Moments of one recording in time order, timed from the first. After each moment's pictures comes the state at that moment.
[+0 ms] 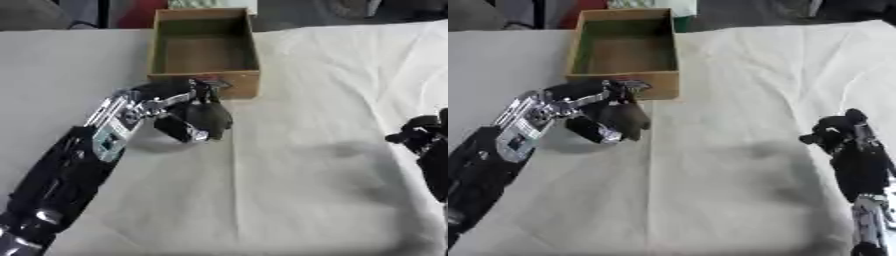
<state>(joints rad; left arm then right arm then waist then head) -0.64 0.41 -0.26 -1.35 -0.72 -0.25 -0.48 -0.33 -0.09 -0.16 -1.45 -0.29 -0.14 0.38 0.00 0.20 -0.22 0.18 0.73</state>
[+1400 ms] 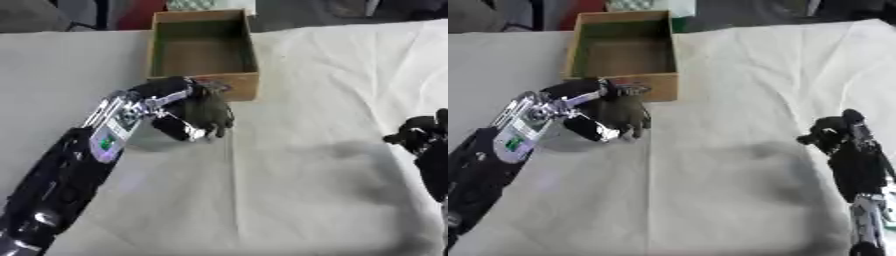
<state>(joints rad) -0.63 0.44 -0.25 -1.42 -0.65 -0.19 -0.49 -0.33 -0.09 -0.16 -1.45 -0.28 -0.14 0.39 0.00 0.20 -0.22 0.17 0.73</state>
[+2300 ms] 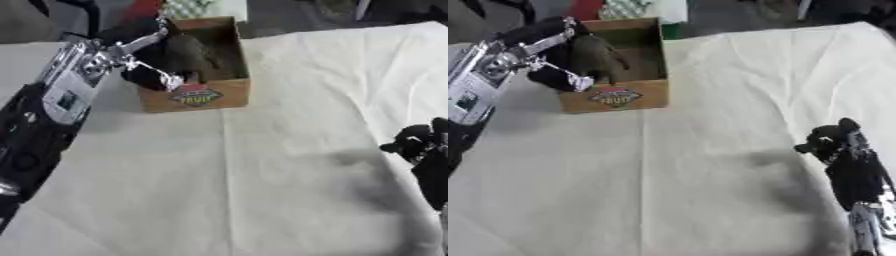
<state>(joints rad) -0.81 0.59 -0.21 -1.40 -0.59 -0.17 -0.40 -0.33 -0.09 -0.16 -1.45 -0.28 -0.14 0.39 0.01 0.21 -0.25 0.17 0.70</state>
